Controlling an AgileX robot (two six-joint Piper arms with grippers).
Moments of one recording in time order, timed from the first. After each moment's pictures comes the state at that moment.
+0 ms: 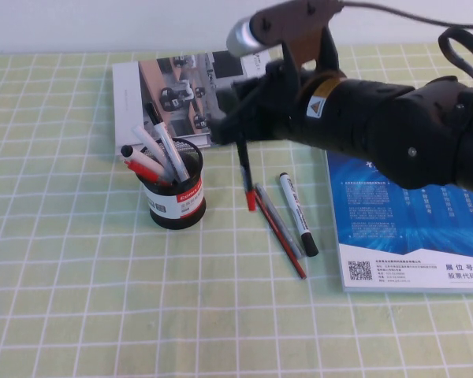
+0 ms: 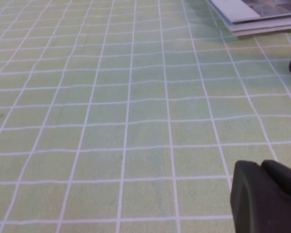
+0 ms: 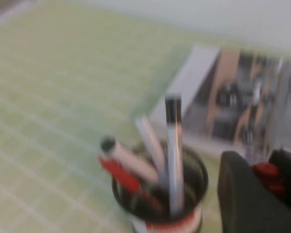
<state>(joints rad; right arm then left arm) 0.72 1.64 -1.30 0.14 0.07 0.00 0.00 -0.02 0.03 -0.06 0.39 0.16</state>
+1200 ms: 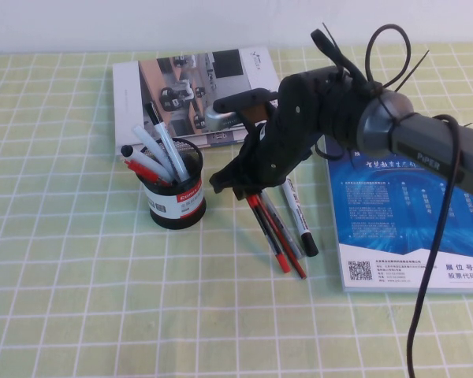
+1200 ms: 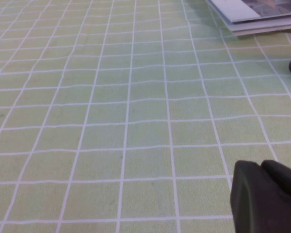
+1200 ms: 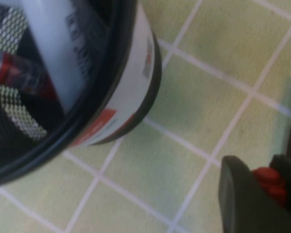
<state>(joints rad) 0.61 2.23 -1.91 0.16 0.85 0.01 0.00 -0.02 0.03 -0.06 0.39 0.16</state>
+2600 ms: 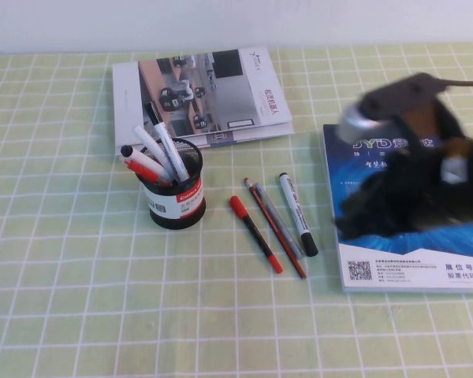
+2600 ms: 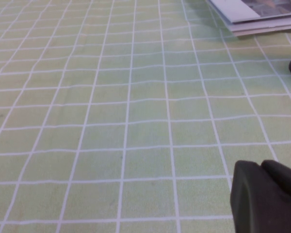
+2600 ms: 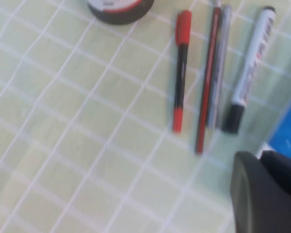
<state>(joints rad) 0.61 1.35 -1.06 0.14 0.65 0.01 0.00 -0.02 0.03 -0.06 0.39 0.16</state>
